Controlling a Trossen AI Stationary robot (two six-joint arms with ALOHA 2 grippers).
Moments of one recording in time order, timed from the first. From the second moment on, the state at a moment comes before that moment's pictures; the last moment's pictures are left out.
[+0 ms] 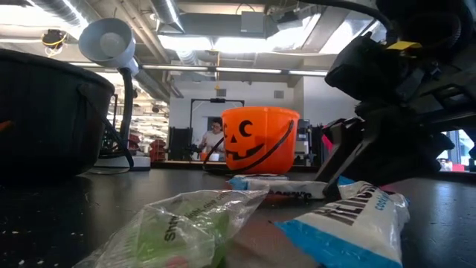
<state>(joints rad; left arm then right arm) -0.45 1.27 0.92 0.36 -0.58 -0.14 0.48 1.85 0.68 0.45 0.22 0.28</state>
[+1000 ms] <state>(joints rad) -0.56 1.45 0.92 0.21 -0.60 -0.30 0.48 1.68 0.67 0.42 0.19 0.27</state>
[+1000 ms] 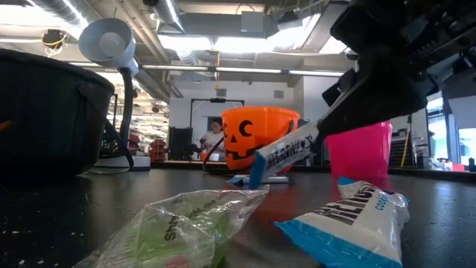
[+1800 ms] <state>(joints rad) -0.54 1.70 0.92 0.23 -0.65 -0.51 0.46 1.59 0.76 0.40 0.41 0.20</state>
